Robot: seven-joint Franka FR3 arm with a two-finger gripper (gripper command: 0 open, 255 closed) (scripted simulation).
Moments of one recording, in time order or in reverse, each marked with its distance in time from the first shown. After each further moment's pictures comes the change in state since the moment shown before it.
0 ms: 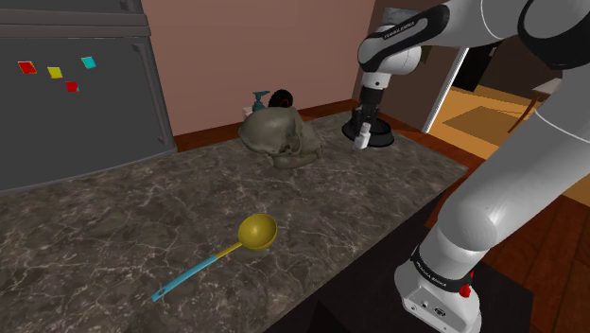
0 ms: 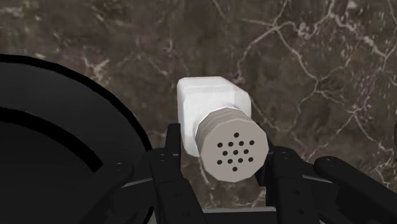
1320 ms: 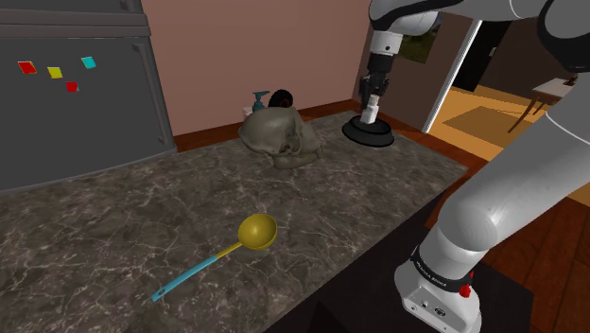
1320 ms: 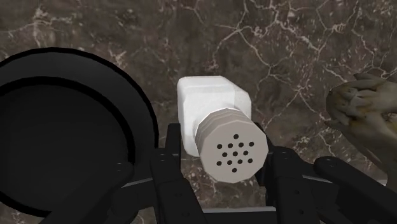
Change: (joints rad) arm 0.003 -0.063 0.015 0.209 -0.019 -0.267 0.033
